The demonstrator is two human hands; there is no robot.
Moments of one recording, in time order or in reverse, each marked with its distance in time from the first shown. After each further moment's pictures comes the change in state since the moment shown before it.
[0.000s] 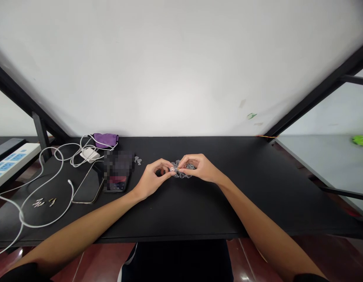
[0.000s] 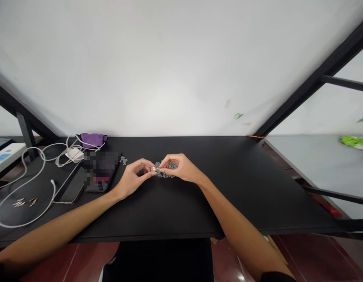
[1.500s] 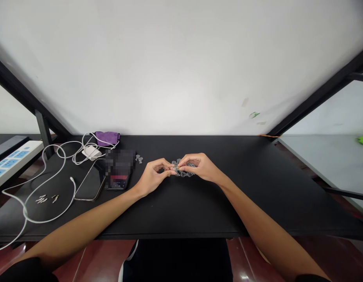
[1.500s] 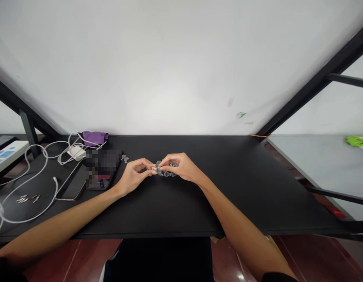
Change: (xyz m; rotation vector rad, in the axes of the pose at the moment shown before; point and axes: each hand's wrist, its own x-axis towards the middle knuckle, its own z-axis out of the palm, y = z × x) left_hand 0.000 -0.009 -0.001 -0.140 0.001 -0.038; right_hand 0.001 -0.002 0.004 -0.002 0.022 0.025
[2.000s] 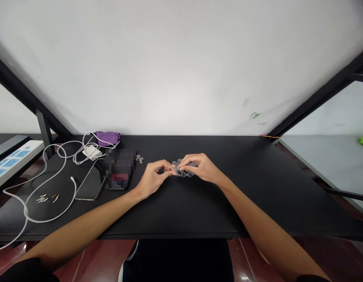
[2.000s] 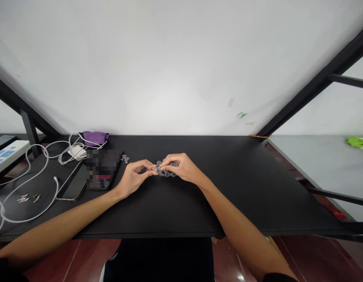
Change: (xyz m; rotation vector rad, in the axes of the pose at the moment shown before) left_hand -0.003 0.007 0.003 0.127 0.019 0.085; right_hand 0.000 0.003 0.001 -0.027 0.027 -0.014
